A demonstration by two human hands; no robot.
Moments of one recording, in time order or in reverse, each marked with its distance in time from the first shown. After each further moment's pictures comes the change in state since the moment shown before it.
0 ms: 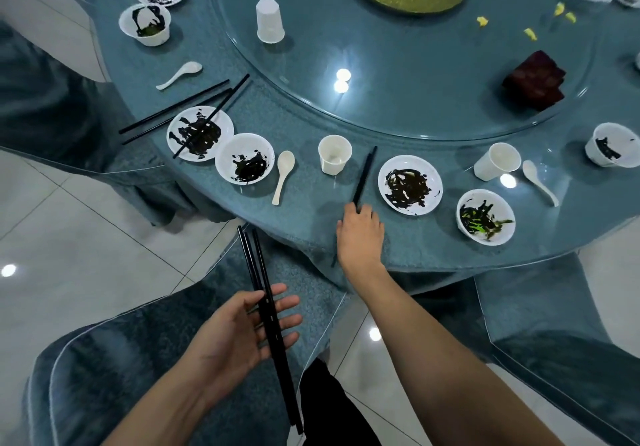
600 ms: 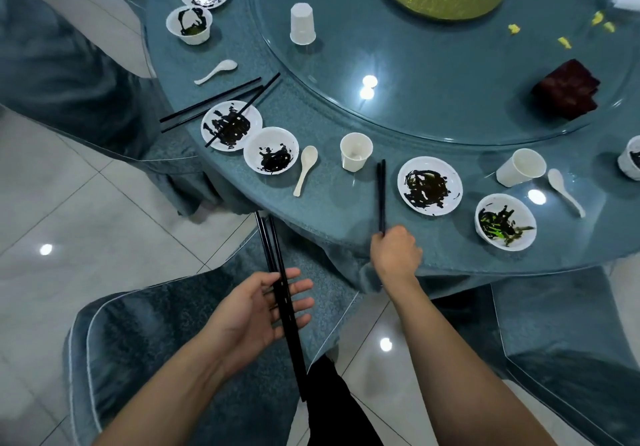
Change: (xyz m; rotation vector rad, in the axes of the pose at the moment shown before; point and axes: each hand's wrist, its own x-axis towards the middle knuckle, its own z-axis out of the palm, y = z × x) left_hand -0.007 -0.008 0.001 -0.003 0.011 0.069; right_hand -0.025 0.034 -0.014 0.198 -0.109 0.309
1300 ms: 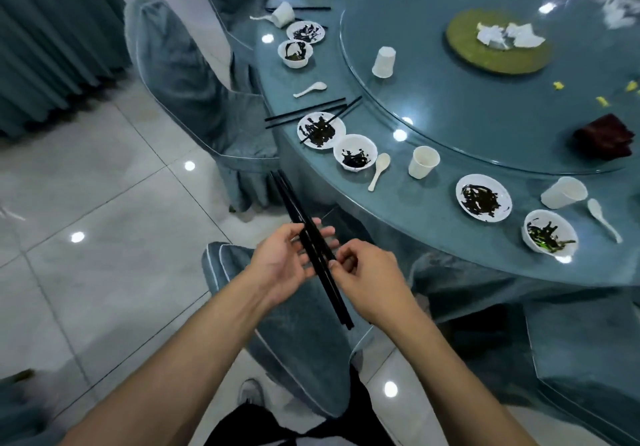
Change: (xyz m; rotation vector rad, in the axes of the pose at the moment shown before) left_hand -0.086 0.026 -0.082 -0.127 -0.008 0.278; right_hand -0.264 -0.093 -0.059 0.189 -0.278 -0.647
